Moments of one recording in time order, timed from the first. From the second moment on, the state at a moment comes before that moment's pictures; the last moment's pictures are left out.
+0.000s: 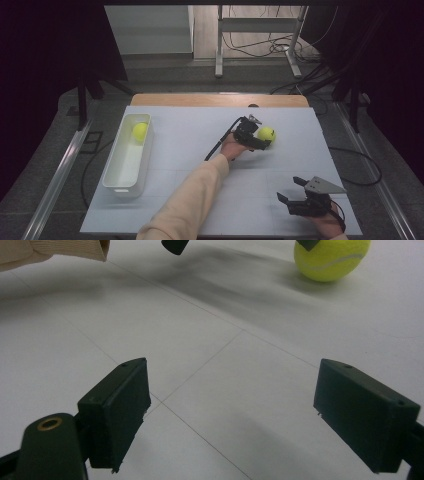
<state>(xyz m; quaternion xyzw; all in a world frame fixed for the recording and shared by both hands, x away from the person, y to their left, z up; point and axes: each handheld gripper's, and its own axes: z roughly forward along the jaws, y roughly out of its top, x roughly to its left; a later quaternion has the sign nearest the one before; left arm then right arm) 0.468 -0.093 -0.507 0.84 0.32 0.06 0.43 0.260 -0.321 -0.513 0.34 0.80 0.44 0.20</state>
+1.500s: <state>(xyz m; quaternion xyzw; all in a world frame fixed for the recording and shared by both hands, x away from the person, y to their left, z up) 0.477 -0.101 -0.501 0.85 0.30 0.05 0.42 0.259 -0.325 -0.512 0.35 0.80 0.45 0.21</state>
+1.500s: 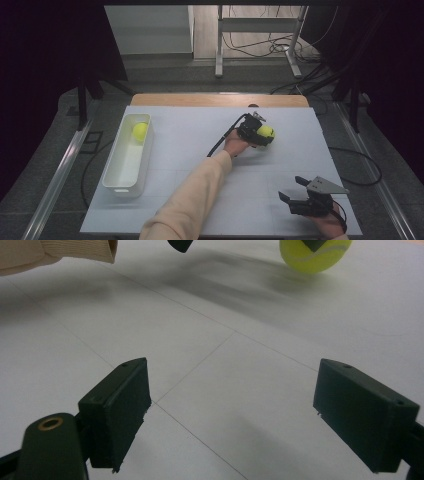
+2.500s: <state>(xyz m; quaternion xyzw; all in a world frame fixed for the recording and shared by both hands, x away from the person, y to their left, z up) 0.461 -0.061 -0.486 0.84 0.31 0.06 0.44 0.259 -0.324 -0.512 0.35 0.80 0.44 0.21</state>
